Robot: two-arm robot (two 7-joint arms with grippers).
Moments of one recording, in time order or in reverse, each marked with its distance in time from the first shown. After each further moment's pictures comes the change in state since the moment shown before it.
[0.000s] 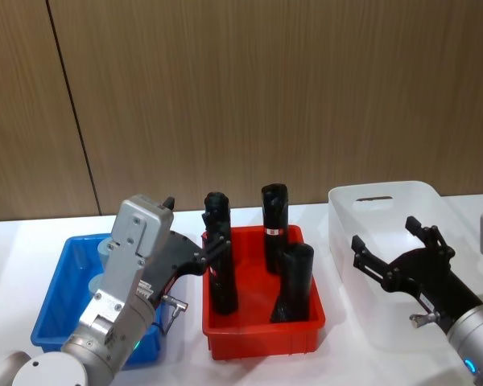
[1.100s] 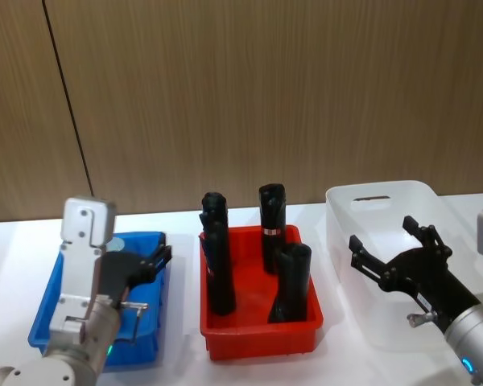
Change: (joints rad) left arm 0.042 -0.019 -0.046 -0.021 -0.156 0.175 0.278; right arm 0.000 0.000 0.000 0.000 0.000 0.000 0.000
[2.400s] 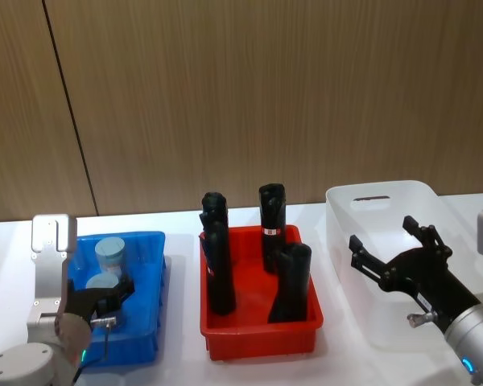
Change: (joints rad) left arm -0.058 -0.035 -0.081 0.173 -0.181 0.178 0.060; right arm 0.000 0.000 0.000 0.000 0.000 0.000 0.000
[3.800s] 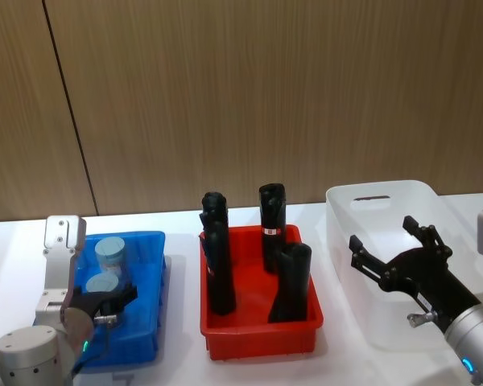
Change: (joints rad) left arm -0.134 -0.056 -0.026 0.264 0.060 0.024 -0.146; right arm 0.000 0.000 0.000 0.000 0.000 0.000 0.000
